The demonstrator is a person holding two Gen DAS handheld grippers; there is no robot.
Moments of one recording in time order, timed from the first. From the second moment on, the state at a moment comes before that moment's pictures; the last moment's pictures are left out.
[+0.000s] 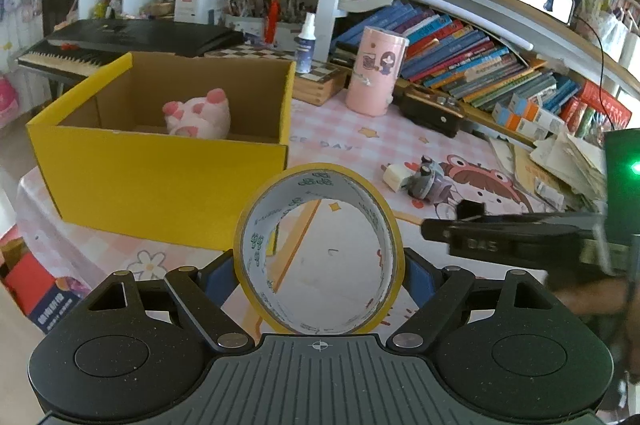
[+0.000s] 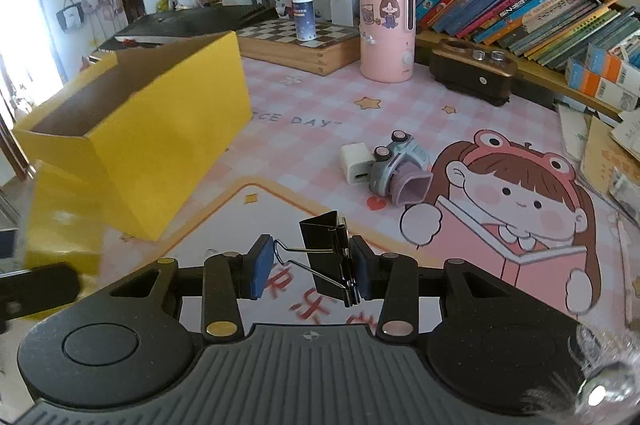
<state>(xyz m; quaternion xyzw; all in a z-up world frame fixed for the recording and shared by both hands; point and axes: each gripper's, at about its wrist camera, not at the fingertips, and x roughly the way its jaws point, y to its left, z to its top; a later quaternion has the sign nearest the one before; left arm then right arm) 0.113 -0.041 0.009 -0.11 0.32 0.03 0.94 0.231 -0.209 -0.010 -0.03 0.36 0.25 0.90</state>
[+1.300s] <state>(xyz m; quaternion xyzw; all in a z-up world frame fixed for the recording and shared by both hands) 0.020 0.089 0.007 -0.11 0.32 -0.04 0.94 0.046 -0.096 0.008 -0.01 0.38 0.18 0.91</state>
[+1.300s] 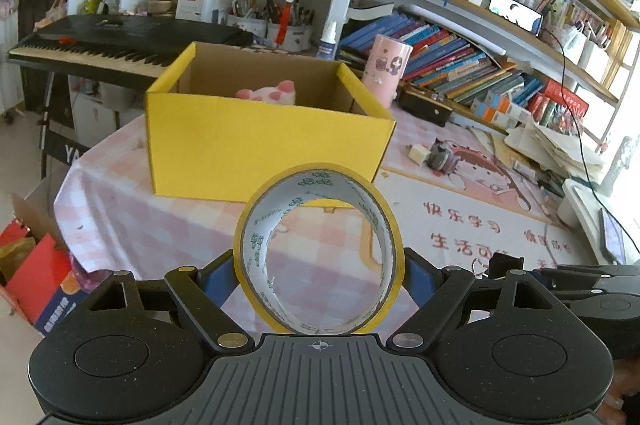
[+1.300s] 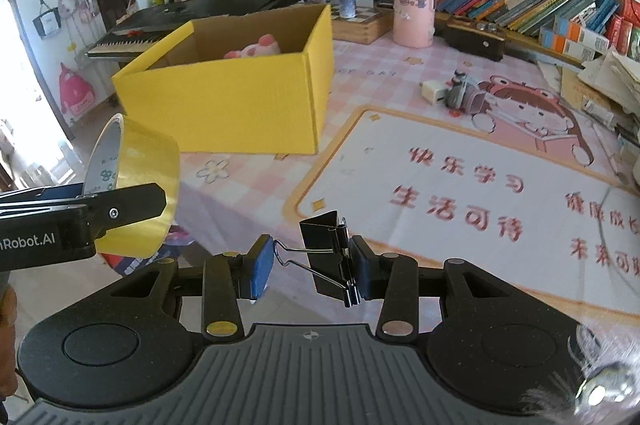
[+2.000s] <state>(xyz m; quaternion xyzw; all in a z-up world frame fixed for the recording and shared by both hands) -0.013 0.136 0.007 -0.12 0.31 -0.02 0.94 0.019 -0.038 0.006 -0.04 0.39 0.23 0.89</state>
